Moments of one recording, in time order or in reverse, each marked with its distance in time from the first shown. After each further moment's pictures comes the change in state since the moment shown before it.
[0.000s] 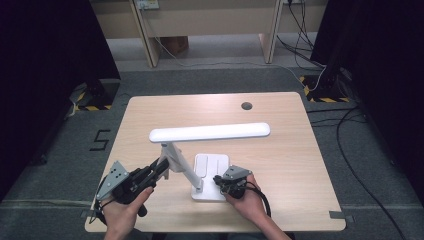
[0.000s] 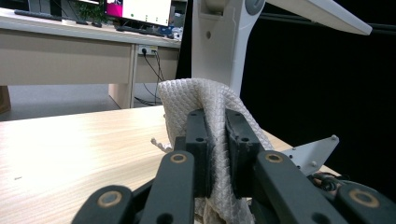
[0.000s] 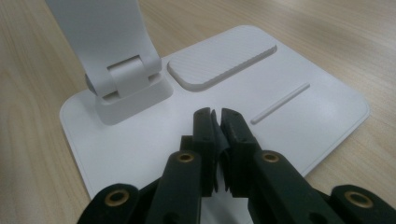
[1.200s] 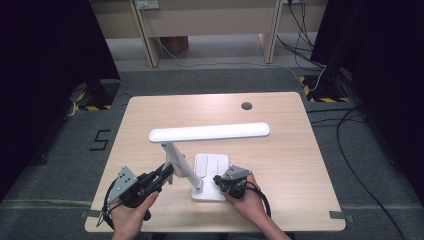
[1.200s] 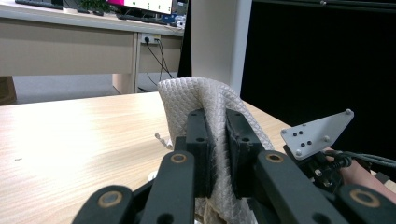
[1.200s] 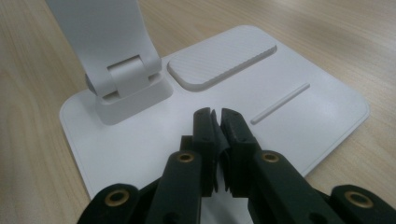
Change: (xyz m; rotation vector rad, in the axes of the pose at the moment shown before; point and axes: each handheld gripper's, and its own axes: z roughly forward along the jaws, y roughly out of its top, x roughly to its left) left arm -0.002 -0.023 0.007 0.042 0.017 0.016; right arm 0.001 0.000 0.000 0.006 0.001 0.013
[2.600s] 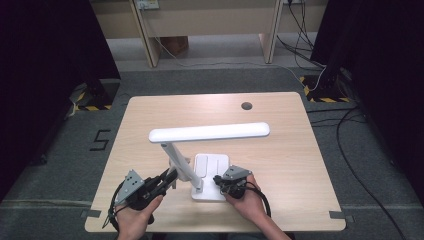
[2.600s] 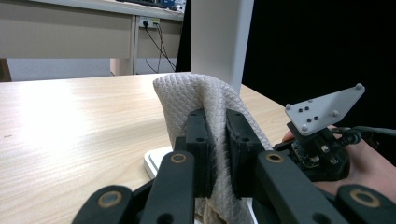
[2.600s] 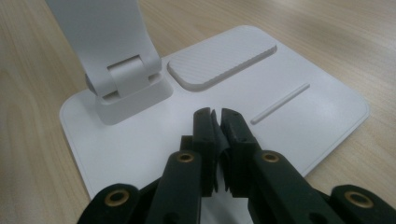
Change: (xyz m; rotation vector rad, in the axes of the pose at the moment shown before) left arm -0.001 -0.021 0.007 0.051 -0.002 -0.024; right arm 0.000 0.000 0.000 -0.002 0.000 -0.008
